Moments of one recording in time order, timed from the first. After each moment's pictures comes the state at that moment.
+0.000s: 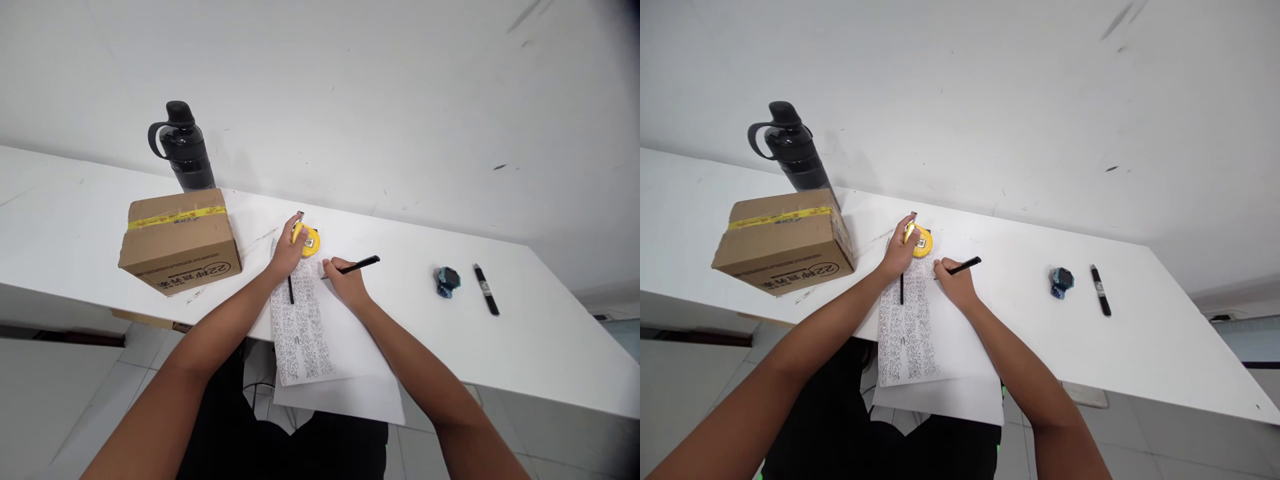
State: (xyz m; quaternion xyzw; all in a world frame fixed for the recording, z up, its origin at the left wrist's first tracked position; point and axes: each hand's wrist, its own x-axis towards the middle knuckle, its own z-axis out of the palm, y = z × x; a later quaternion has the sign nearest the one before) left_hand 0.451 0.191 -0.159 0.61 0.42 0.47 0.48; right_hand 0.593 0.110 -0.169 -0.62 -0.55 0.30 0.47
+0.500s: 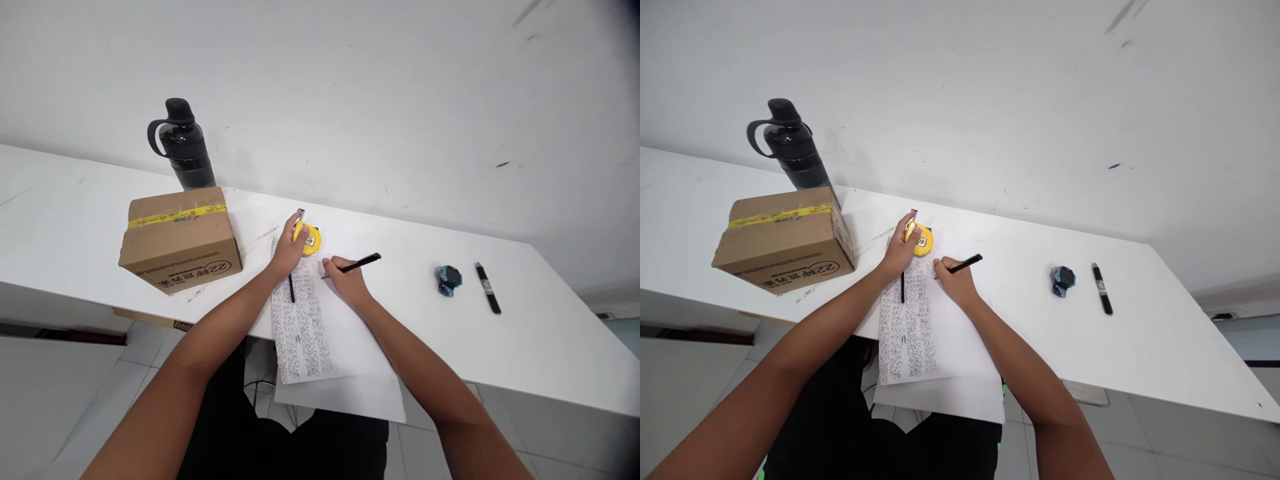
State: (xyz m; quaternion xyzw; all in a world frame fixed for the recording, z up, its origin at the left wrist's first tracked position) left_hand 0.451 0.193 -0.161 0.61 0.42 0.47 0.47; right_hand 0.594 0.110 -0.169 -0.61 -0.56 0.31 0.47
